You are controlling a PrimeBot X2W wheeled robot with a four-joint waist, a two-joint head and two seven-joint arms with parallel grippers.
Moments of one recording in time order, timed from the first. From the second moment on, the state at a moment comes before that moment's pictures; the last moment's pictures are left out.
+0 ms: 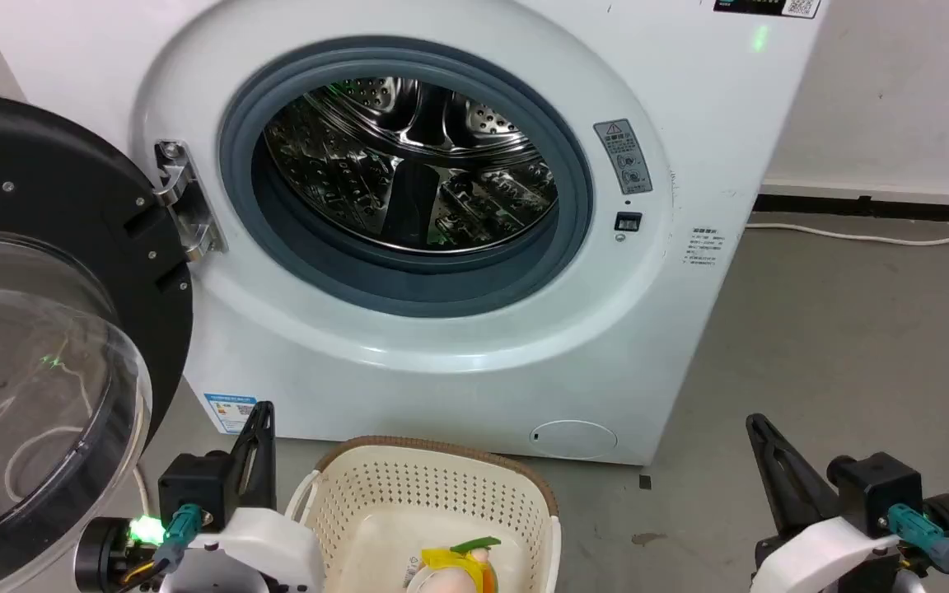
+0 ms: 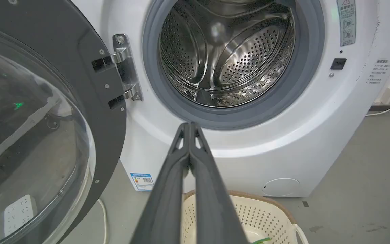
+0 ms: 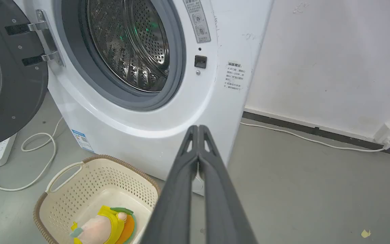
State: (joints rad) left arm -0.01 0.05 0.00 0.00 0.00 0.00 0.00; right arm 0.01 -0.05 0.00 0.00 0.00 0.13 0.00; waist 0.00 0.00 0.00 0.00
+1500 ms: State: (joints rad) left arm -0.02 0.05 -0.03 0.01 -0.01 0.01 -0.02; right arm 0.01 -0.05 -0.02 0.00 0.03 0.13 -0.02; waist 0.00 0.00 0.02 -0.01
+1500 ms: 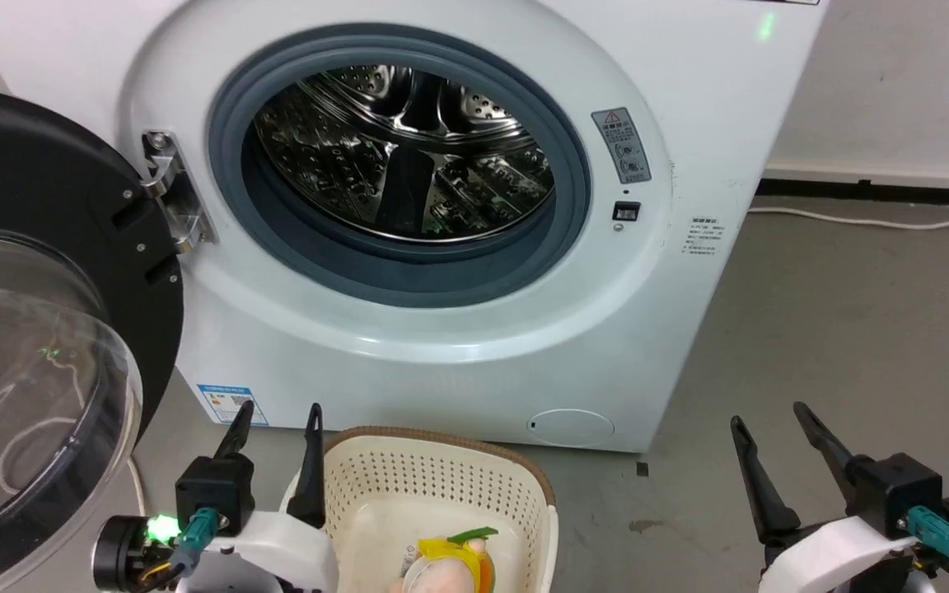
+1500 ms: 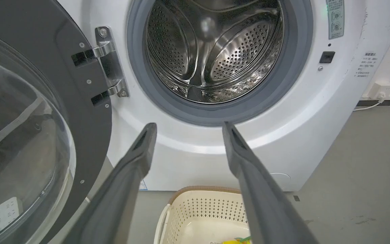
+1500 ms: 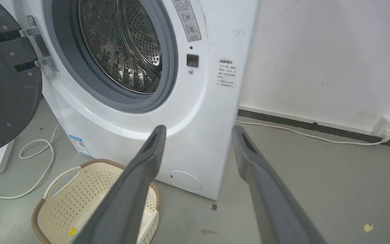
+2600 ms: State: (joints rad) left arm -0.20 0.08 -0.13 0.38 -0.06 -0.03 -0.03; right arm -0.04 -0.05 -0.02 -0.01 0.14 0.13 -0.09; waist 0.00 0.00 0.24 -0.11
